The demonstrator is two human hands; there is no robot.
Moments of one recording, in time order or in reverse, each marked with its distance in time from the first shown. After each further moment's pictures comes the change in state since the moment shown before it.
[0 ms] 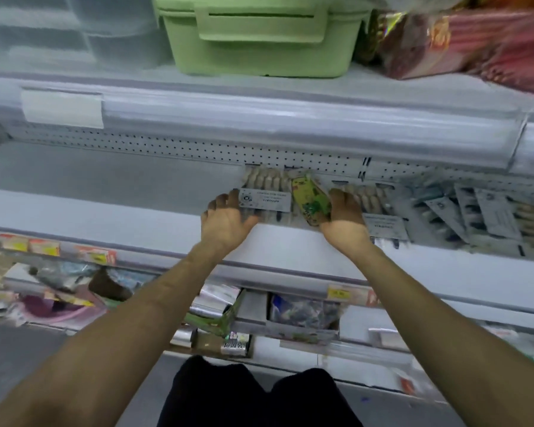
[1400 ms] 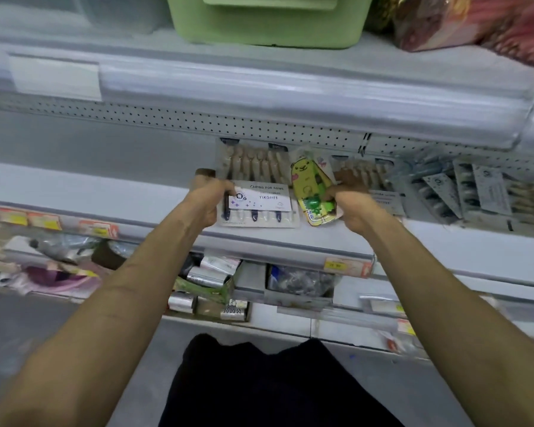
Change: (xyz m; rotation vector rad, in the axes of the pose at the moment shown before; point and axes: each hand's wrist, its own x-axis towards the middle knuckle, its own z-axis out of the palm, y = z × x) left_hand -0.003 -0.006 -0.039 -1.117 -0.103 -0.506; right_hand -0.011 -0.017 -0.023 0.906 -0.144 0.512
